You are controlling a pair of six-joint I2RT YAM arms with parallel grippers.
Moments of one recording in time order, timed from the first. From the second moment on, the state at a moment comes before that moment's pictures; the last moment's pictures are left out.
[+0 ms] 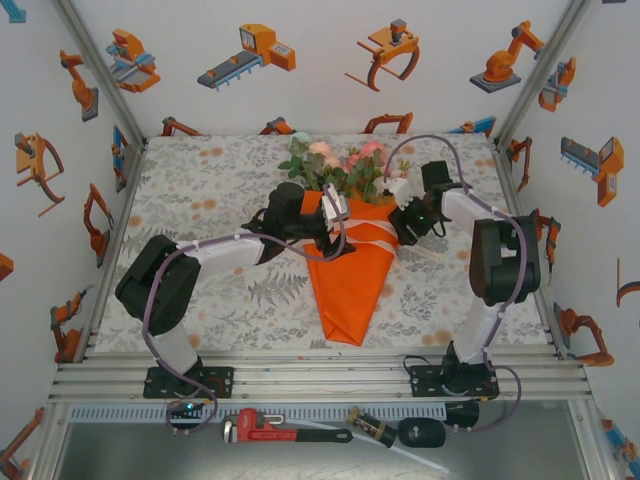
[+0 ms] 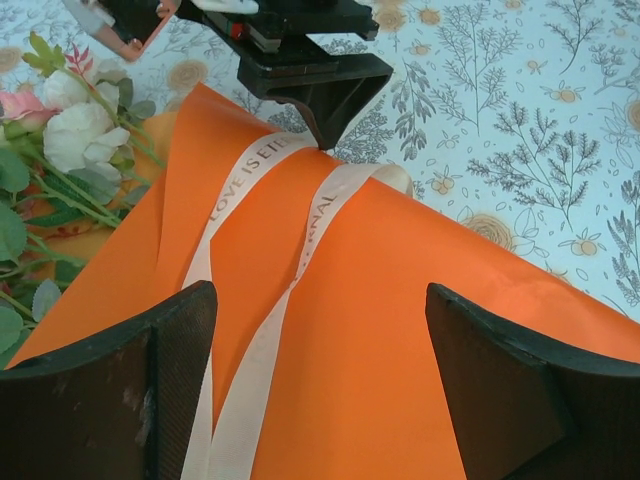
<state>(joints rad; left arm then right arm) -0.75 1.75 1.03 0.37 0.63 0.33 0.11 1.89 1.27 -0.61 -0.38 -0.74</state>
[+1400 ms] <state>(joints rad) -0.75 2.05 1.36 0.05 0.63 0.61 0.13 1.53 1.24 -0.42 -0.47 -0.04</state>
